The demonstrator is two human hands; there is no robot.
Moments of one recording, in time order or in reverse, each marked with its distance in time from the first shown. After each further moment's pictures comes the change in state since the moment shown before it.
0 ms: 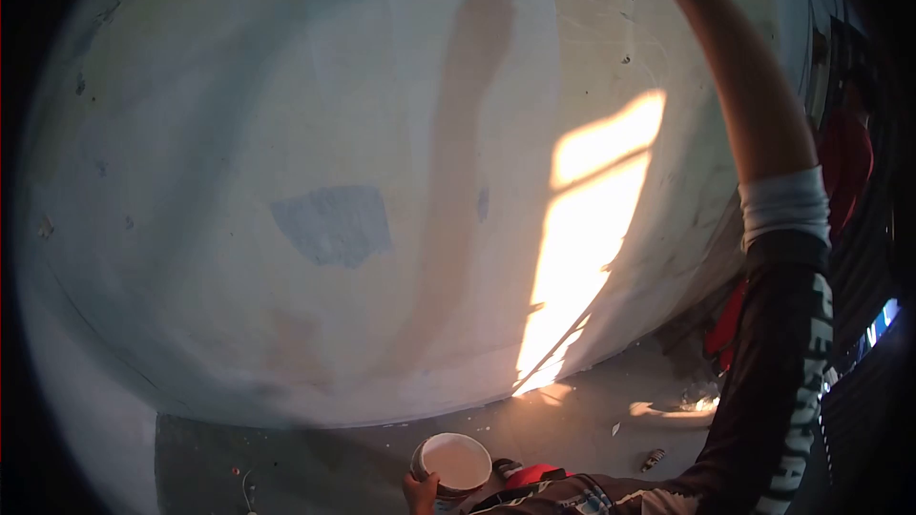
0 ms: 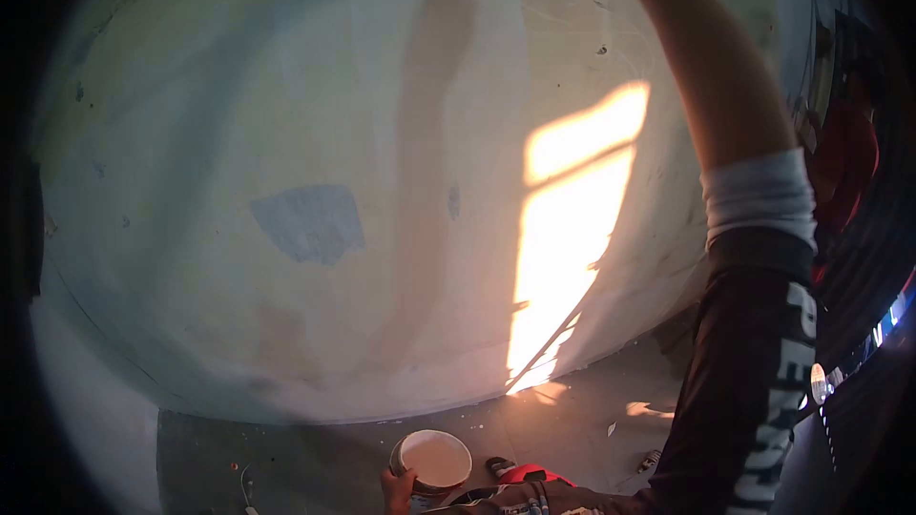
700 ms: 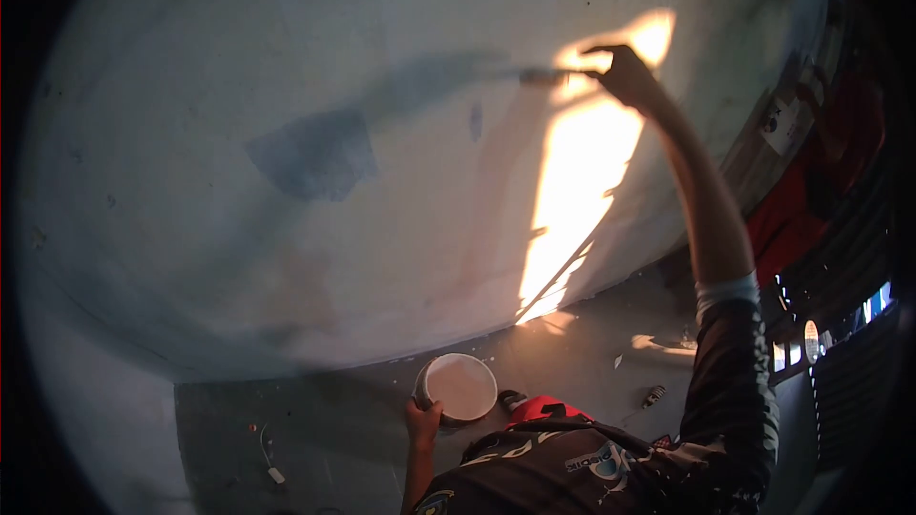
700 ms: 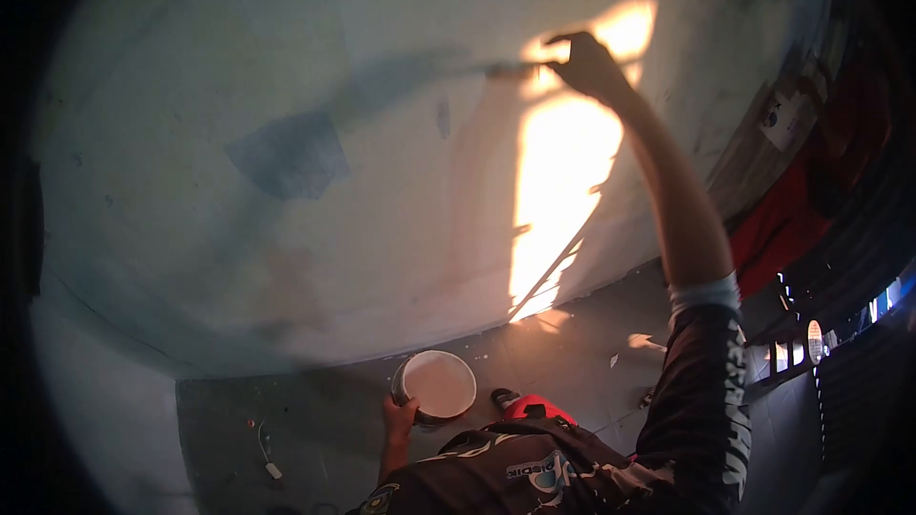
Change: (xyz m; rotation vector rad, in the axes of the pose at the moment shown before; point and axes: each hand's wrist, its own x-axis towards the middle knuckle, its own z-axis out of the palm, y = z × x) left_hand 0.008 0.039 -0.003 -0.091 -0.169 0.127; right_hand -0.301 0.059 0.082 0.354 -0.622 0.302
